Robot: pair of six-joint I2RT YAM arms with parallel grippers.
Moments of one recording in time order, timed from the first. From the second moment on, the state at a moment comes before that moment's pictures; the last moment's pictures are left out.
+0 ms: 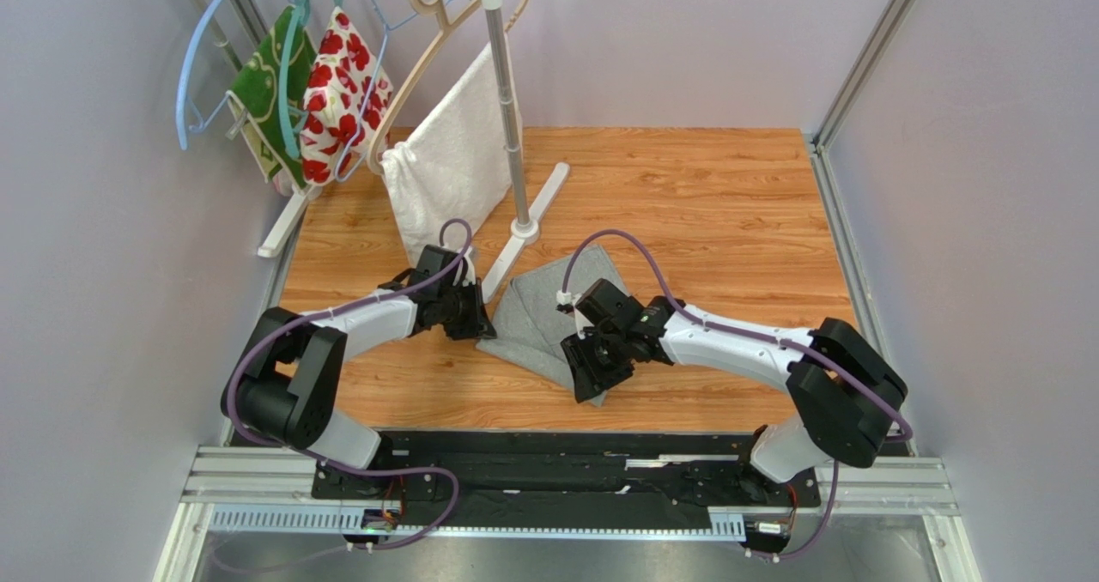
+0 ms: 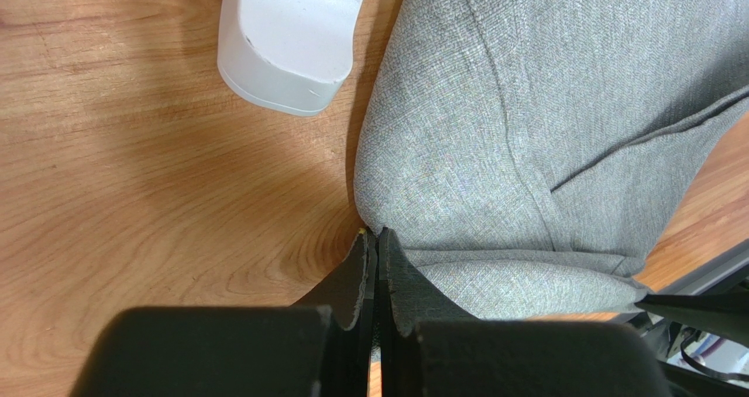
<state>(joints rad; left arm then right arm) -0.38 1.49 0.67 -0.17 0.29 -0.49 0.90 1.49 0.87 -0.51 -0.26 0.40</state>
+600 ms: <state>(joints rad) -0.38 1.49 0.68 -0.19 0.29 -0.48 0.87 1.53 0.83 -0.44 -0.28 0.38</state>
